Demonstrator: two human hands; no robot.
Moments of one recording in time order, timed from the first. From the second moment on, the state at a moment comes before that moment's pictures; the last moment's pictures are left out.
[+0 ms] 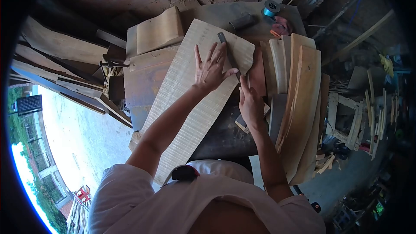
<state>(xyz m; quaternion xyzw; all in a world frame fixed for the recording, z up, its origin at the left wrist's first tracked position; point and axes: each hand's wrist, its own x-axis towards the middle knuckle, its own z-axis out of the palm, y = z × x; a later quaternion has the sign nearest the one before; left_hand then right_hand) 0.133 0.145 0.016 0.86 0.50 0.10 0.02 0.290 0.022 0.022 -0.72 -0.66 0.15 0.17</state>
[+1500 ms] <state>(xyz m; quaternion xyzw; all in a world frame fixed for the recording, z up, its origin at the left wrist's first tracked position) 0.100 0.190 0.032 0.83 0.55 0.08 -0.03 0.282 0.095 0.020 -0.65 -0.73 0.13 0.17</state>
